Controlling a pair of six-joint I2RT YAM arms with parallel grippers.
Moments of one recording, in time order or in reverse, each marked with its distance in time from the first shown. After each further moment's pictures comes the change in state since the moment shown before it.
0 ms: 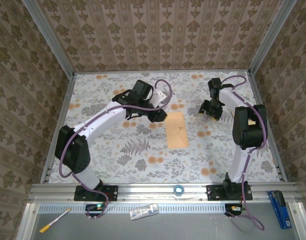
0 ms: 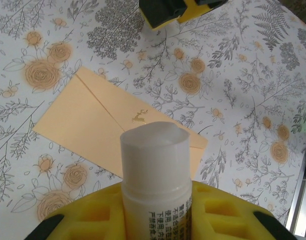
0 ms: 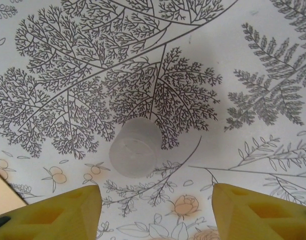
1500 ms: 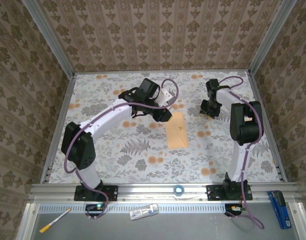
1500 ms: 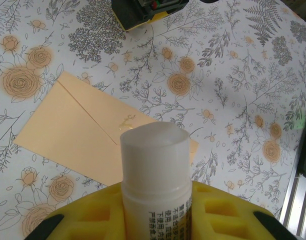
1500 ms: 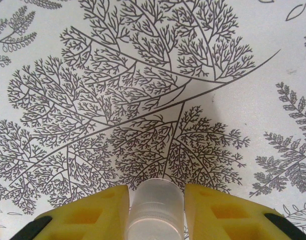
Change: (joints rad) left arm -0.040 0.077 0.103 -0.063 0.000 0.007; right arm 0.008 0.083 0.011 0.109 0.022 0.000
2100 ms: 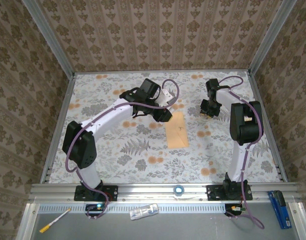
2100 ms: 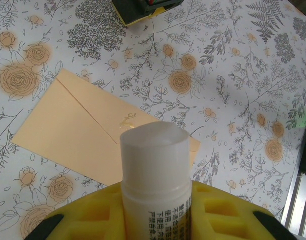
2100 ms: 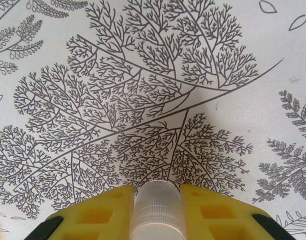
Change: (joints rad) left arm 0.000 0.016 0.004 -0.001 0.000 0.003; right arm 0.002 0.002 0.000 0.014 0.002 0.000
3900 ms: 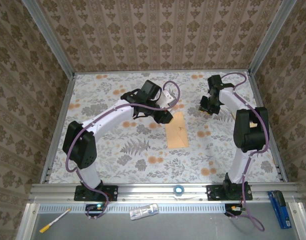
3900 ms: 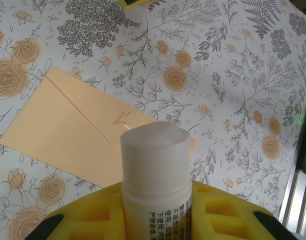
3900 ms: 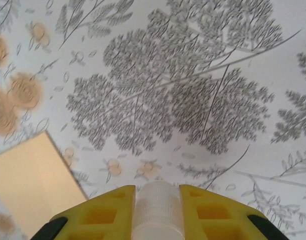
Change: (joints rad) left arm -0.011 -0.002 -0.028 0.020 0.012 -0.001; right arm 0.013 -0.142 -0.012 -0.066 -0.123 -0.024
